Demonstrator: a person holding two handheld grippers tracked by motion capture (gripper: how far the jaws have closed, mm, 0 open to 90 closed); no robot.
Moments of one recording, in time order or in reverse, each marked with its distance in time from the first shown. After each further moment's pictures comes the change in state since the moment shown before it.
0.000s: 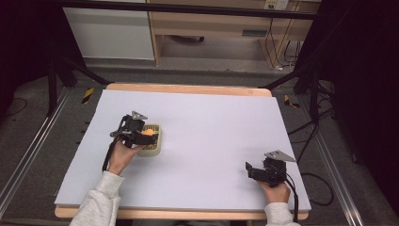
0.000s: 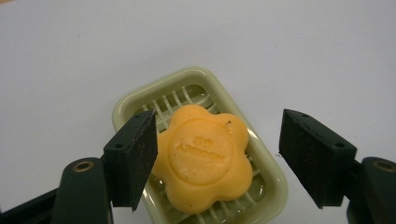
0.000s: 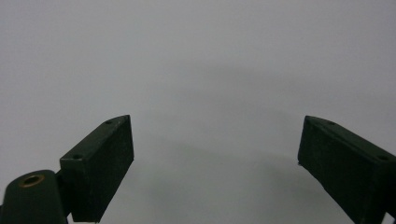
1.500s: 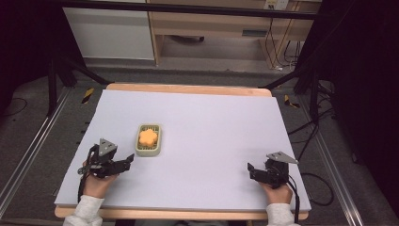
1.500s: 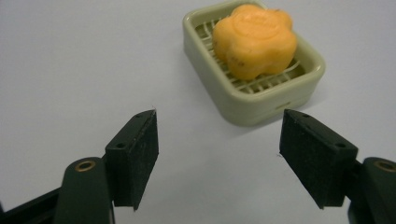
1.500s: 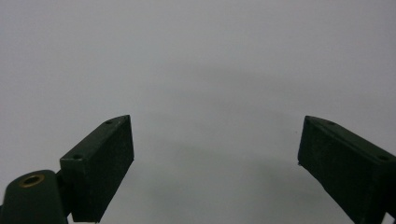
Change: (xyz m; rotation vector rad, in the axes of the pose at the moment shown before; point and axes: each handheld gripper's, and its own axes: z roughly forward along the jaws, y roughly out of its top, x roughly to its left) left arm 0.018 -0.106 -0.055 -0.121 0.123 -0.049; right arm -0.001 -0.002 -0.007 -0.003 -0.024 -0.003
